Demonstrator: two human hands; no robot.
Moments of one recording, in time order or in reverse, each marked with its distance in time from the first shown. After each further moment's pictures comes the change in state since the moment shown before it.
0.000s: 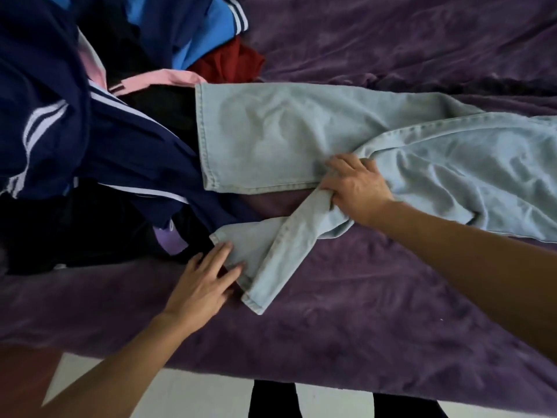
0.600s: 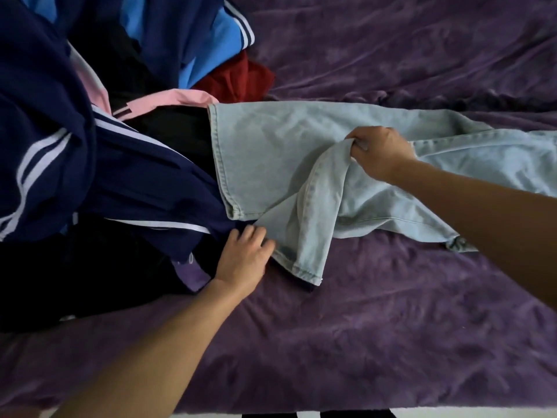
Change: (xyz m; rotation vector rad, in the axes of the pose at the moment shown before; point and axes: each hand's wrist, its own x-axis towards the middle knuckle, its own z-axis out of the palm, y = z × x) left_hand 0.096 -0.039 -0.030 -0.032 0.174 0.093; right_hand 0.090 -0.001 -0.055 0.265 0.067 0.439
